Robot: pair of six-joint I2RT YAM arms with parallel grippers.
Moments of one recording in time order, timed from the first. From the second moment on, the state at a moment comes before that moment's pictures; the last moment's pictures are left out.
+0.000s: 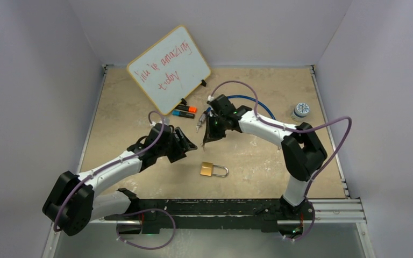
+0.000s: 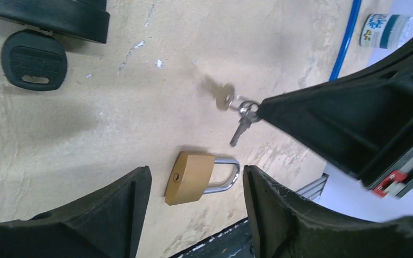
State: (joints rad) left arm -0.59 1.17 0.54 -0.13 0.12 -1.11; right arm 0.73 1.80 1.29 -0.52 -0.24 0.62
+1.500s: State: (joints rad) left arm -0.58 1.14 0.71 -0.32 0.31 -0.82; right arm 0.64 1.59 1.14 -0.30 -0.53 0.72
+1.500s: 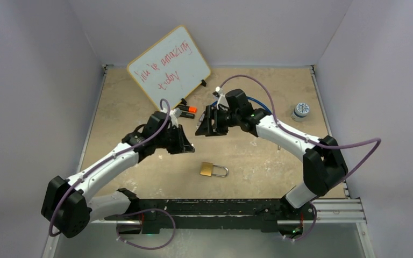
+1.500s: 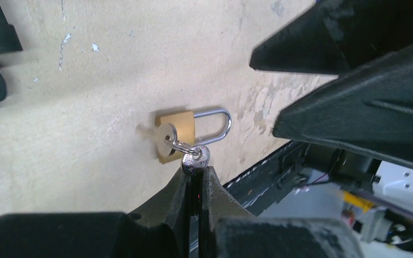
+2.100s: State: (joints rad) left arm -0.59 1.15 1.06 -0.82 0.42 -0.14; right arm 0.71 1.67 1.05 0.18 -0.83 0.74
